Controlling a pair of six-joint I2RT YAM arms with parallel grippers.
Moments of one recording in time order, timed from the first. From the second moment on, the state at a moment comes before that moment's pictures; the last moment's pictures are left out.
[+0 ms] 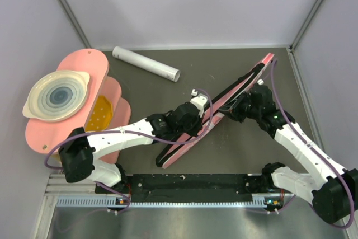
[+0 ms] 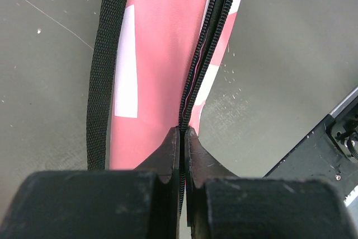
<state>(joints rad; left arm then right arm) -1.06 1.41 1.00 -0.26 -0.14 -0.43 0.41 1.00 0.76 -0.39 -0.23 1.16</state>
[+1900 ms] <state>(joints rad) -0.87 1.81 1.42 -0.01 0.15 -0.45 0.41 0.95 0.56 0.06 -0.40 0.65</state>
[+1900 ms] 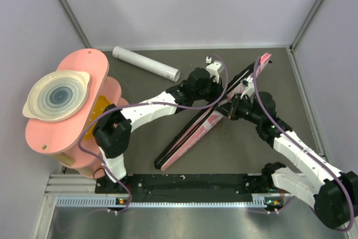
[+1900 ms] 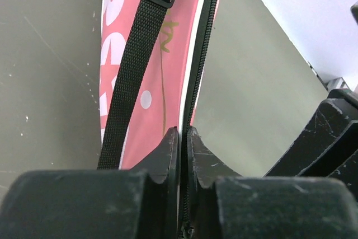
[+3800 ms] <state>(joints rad) -0.79 1.96 1.65 -0.14 0.15 -0.15 1.51 1.57 0.82 0.17 0.27 0.29</state>
